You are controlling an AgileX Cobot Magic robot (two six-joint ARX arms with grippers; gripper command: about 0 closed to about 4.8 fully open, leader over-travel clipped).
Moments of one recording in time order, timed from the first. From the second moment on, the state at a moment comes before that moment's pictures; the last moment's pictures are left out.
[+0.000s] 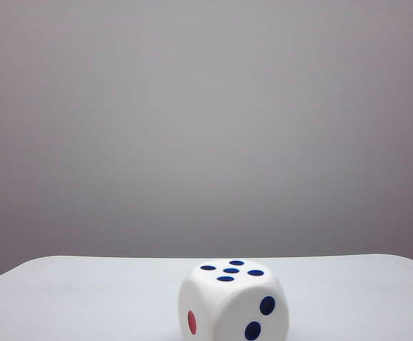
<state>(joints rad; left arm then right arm) -0.09 0.00 0.01 -0.18 -0.02 -0.04 0.12 0.00 0.01 -0.18 0.13 0.07</state>
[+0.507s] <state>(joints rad) -0.09 0.00 0.08 -0.17 0.06 -0.16 0.13 0.00 0.02 -0.16 0.12 0.11</state>
